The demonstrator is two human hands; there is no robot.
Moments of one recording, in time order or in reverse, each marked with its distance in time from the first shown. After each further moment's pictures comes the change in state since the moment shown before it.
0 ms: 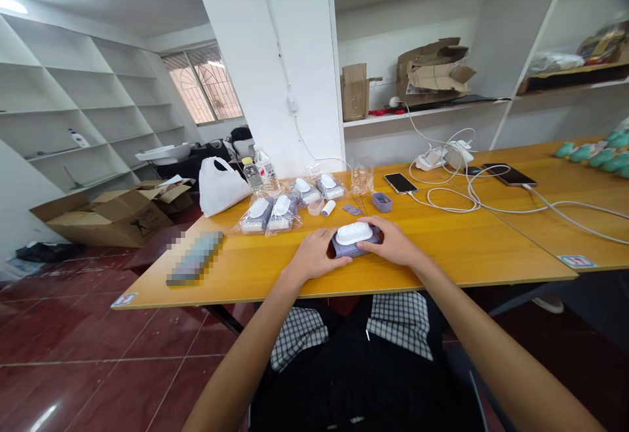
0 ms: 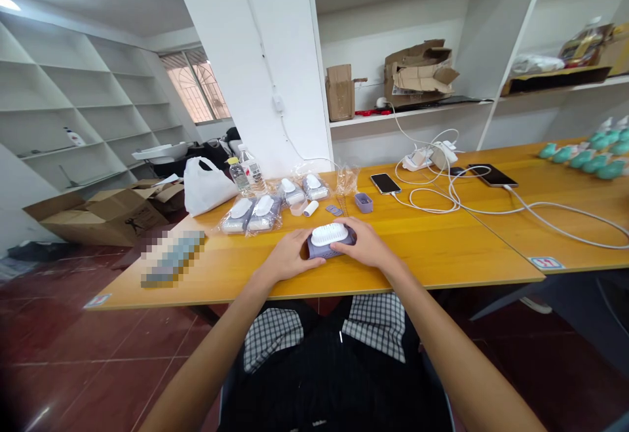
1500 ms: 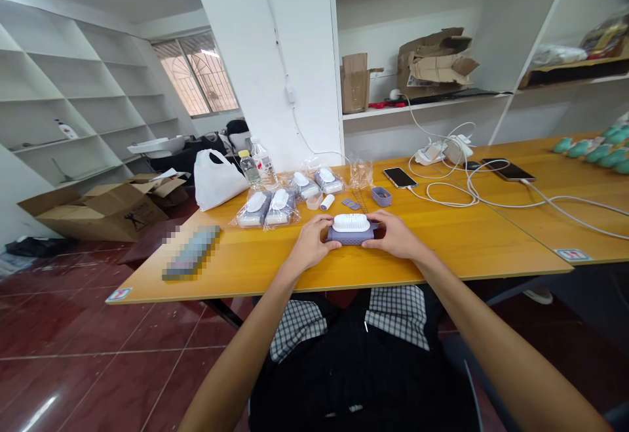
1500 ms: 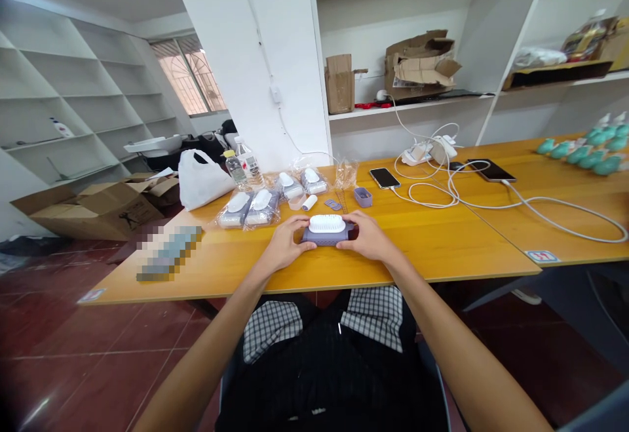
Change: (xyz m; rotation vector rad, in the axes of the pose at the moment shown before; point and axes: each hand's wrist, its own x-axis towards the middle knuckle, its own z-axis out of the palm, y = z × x) left_hand 0.008 -0.018 0.011 -0.269 0.236 0.011; right_hand 0.000 0.015 -0.003 0.028 0.015 0.038
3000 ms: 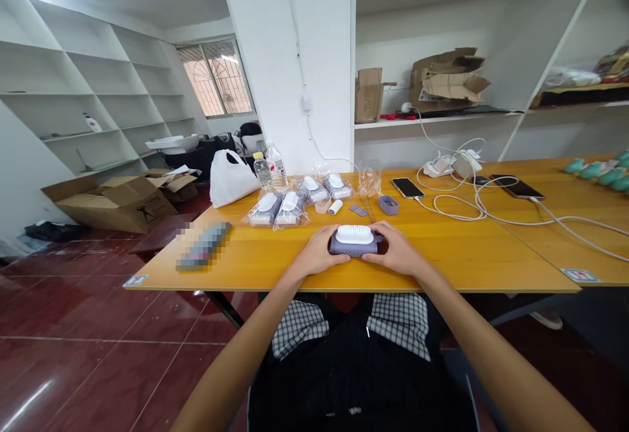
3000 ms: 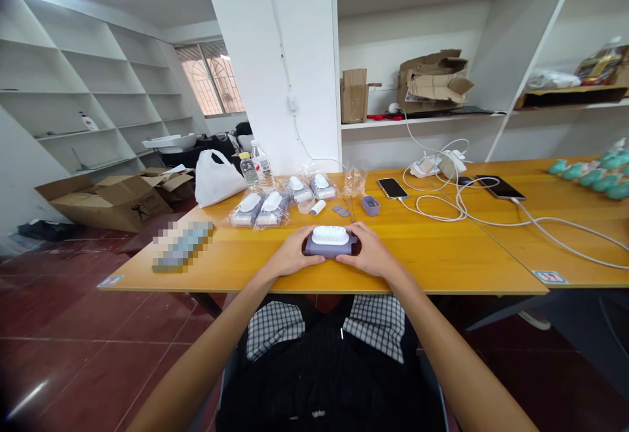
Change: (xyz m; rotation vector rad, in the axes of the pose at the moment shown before) left_hand -0.016 0.005 -0.005 -0.135 -0.106 -0.103; right_hand -0.012 -0.017 0.010 -0.055 -0.006 -0.138
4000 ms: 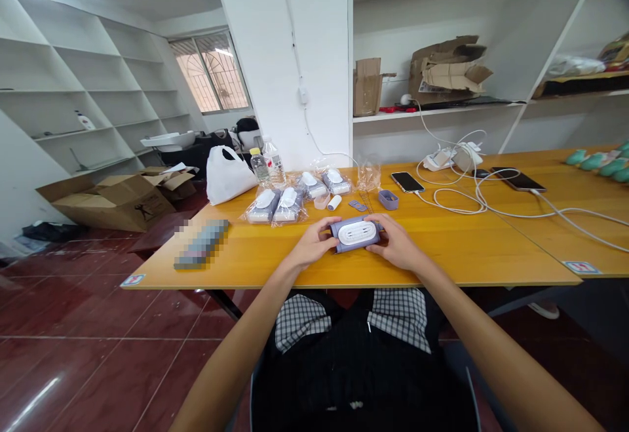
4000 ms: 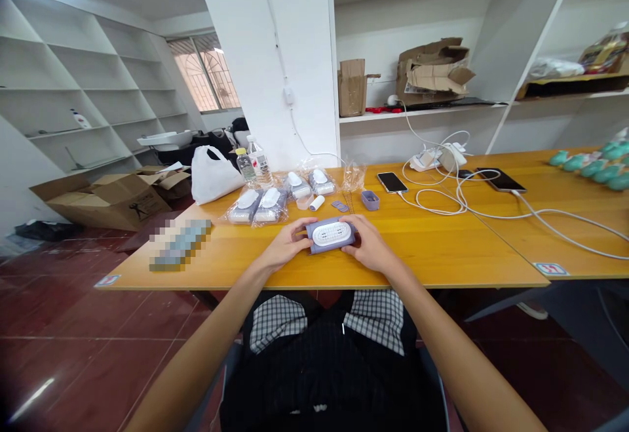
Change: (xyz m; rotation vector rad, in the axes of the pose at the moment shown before) left_hand 0.003 0.006 -0.003 -0.567 -0.001 -0.201; right_hand -0.002 0.009 0.005 0.142 0.016 0.041
